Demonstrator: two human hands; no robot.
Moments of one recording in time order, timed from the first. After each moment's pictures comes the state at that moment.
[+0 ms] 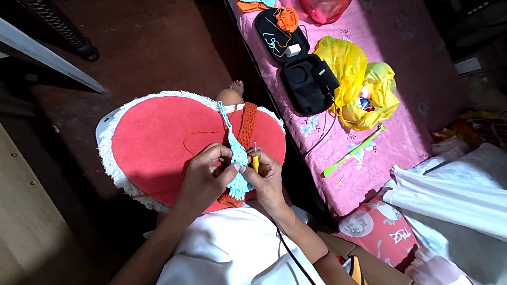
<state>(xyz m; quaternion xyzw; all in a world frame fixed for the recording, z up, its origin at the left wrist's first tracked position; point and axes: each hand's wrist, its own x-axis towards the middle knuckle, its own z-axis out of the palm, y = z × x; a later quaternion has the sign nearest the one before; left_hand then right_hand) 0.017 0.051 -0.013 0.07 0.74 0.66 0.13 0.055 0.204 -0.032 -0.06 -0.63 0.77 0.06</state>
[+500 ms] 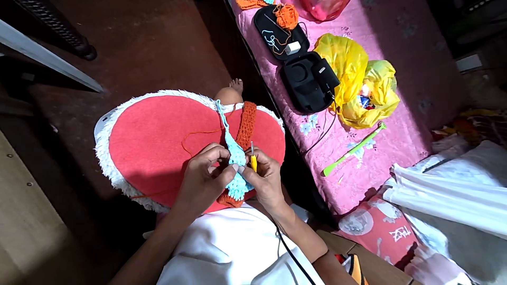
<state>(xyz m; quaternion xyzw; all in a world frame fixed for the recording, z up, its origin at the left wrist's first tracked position) 0.019 0.050 -0.016 0.07 0.73 0.67 0.13 0.054 0.205 -0.033 -0.06 -0.62 0.78 0.04</state>
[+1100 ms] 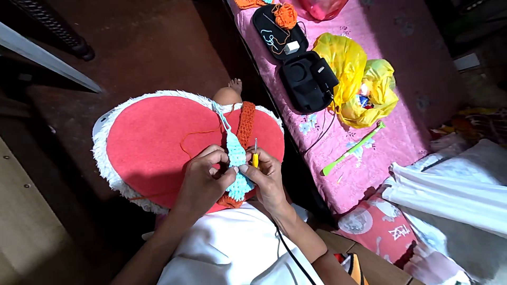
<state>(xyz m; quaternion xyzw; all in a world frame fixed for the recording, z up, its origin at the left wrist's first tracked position) 0.020 0.052 -0.014 0.08 0.78 0.62 0.12 0.054 0.210 -0.033 -0.06 -0.57 0.82 0.02</state>
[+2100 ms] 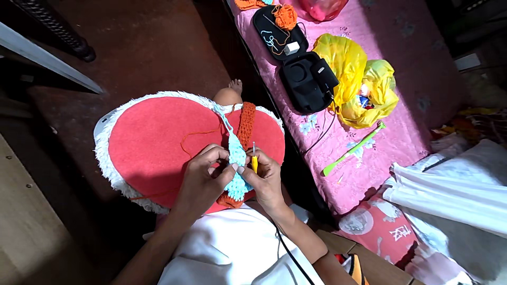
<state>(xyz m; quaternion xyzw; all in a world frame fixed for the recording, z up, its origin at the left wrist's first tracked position) 0.020 0.050 -0.018 0.08 0.74 0.65 0.11 0.056 0.204 -0.033 -0.06 -0.62 0.78 0.05</state>
